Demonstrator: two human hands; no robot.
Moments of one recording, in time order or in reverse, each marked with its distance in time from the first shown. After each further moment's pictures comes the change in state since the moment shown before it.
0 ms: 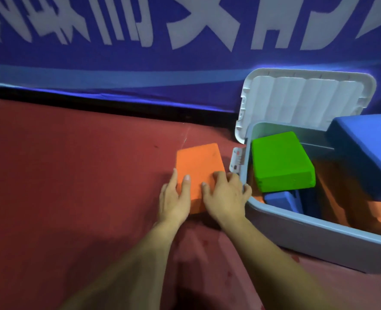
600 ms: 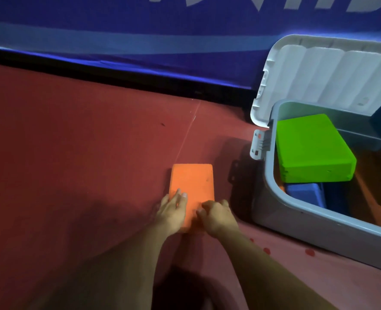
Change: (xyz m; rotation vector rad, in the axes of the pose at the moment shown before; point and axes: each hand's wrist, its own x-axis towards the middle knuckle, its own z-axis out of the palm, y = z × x) left_hand 0.024 -0.105 0.011 0.257 -0.423 -0.214; right_hand -0.016 0.025 0.112 0.060 -0.591 0.109
